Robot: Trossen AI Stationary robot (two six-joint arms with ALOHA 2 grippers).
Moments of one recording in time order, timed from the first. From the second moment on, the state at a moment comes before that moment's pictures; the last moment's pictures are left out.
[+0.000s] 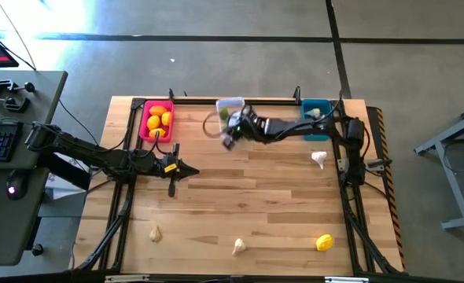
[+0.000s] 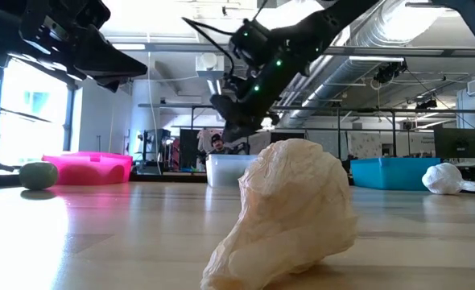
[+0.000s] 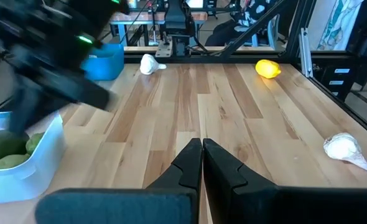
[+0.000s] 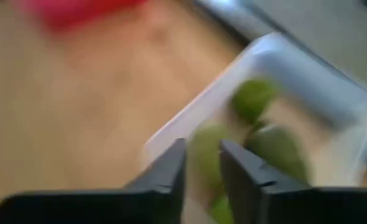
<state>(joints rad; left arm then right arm) -0.18 0.86 0.24 0.39 -0.18 -0.03 -0.24 1.97 1.36 -0.14 0.34 0.18</state>
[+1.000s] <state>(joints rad) -0.18 0.86 0.24 0.39 -0.19 -0.02 -0.20 2.07 1.36 -0.03 0.29 0.06</state>
